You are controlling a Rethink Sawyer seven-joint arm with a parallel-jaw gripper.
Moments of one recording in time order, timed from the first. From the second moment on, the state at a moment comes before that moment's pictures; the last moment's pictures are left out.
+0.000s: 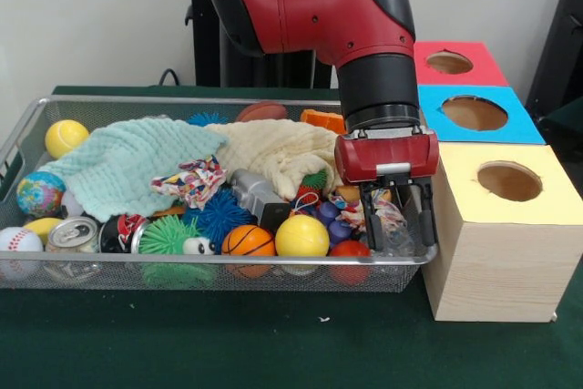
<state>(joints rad) -0.30 -0.40 0.20 1.76 -0.19 -0.61 1.58</state>
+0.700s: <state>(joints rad) -0.28 -0.40 0.17 1.76 -0.19 -0.61 1.58</state>
